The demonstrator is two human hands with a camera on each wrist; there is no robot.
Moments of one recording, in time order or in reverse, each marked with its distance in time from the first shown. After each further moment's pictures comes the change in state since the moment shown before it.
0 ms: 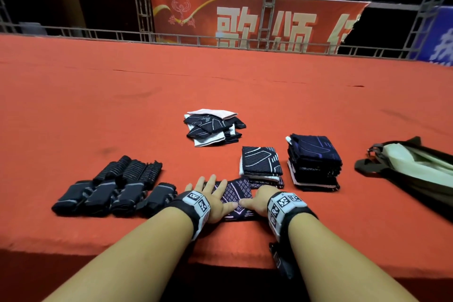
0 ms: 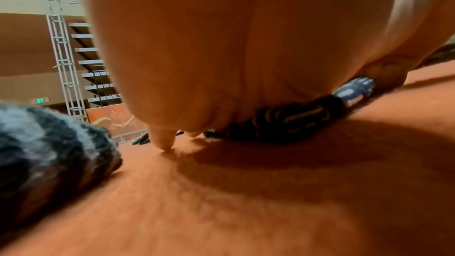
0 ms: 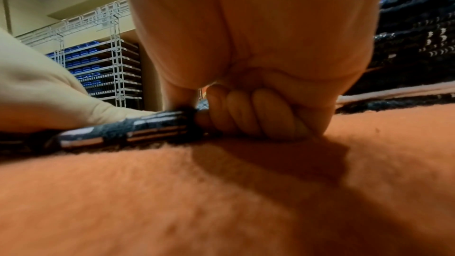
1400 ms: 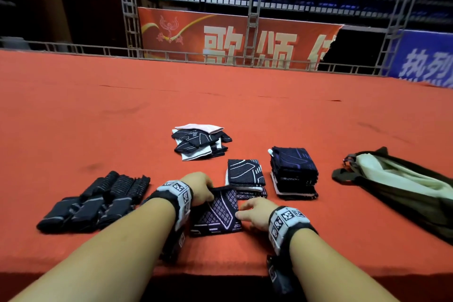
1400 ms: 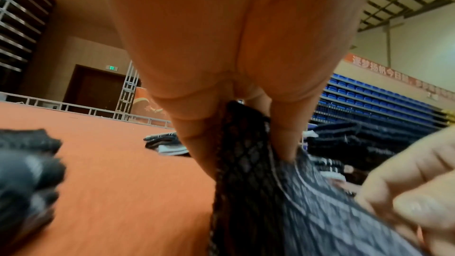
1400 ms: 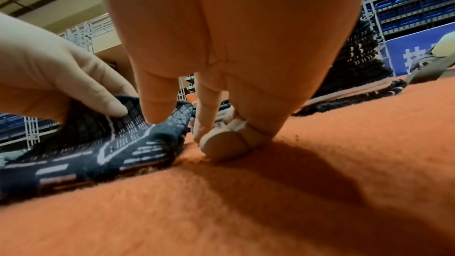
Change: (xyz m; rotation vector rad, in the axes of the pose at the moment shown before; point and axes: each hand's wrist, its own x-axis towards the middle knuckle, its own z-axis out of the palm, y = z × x) left_hand -0.012 -0.001 -0.078 -0.261 0.149 0.124; right_hand -0.020 0.032 0.001 0.489 -0.022 -0.121
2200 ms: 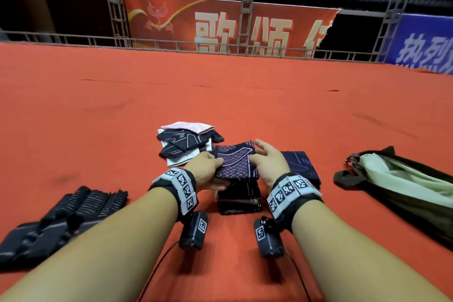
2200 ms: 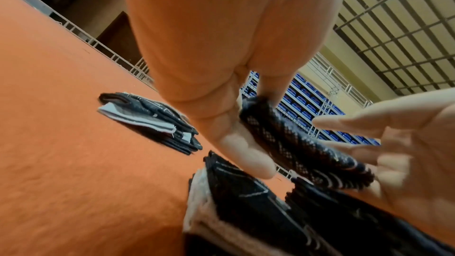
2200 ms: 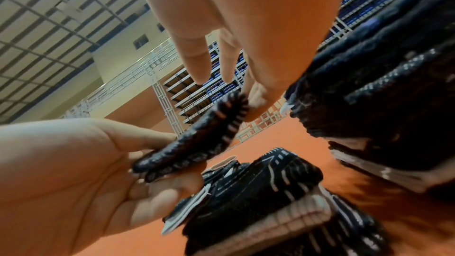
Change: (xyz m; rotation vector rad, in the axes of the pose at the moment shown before) left_hand 0.067 0.055 -0.023 -1.215 0.047 -0.083; right_hand 0.062 -0.052 -0.092 0.672 0.443 -0.184
